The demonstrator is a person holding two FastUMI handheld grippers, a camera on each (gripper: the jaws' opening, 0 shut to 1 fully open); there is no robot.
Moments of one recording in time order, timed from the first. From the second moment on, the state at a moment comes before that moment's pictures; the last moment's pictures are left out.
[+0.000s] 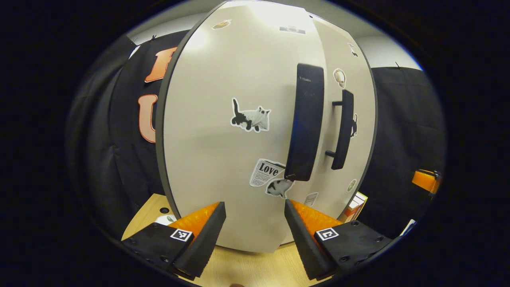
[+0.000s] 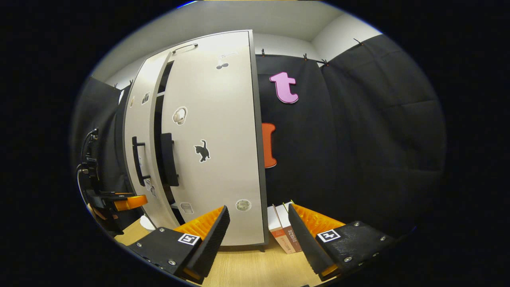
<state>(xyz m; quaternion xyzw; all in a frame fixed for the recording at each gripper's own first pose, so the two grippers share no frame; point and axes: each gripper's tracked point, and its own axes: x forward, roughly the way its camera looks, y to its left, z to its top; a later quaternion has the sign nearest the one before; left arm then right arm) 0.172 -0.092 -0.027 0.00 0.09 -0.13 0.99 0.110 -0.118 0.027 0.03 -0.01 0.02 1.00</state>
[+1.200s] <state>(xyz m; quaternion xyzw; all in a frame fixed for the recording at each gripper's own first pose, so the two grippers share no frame) 0.030 0.139 0.196 0.03 -0.08 0.03 1.00 0.044 -0.097 0.161 -0.01 -0.08 0.03 1.00</state>
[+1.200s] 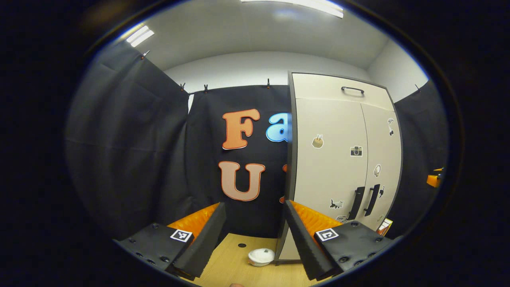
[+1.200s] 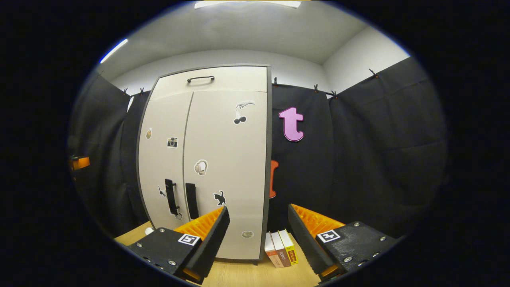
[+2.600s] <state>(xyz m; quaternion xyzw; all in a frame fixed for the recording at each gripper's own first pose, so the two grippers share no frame) 0.020 0.142 0.198 -0.01 -0.09 0.02 1.00 0.009 -0.065 0.156 -0.02 -0.07 0.00 1.00</state>
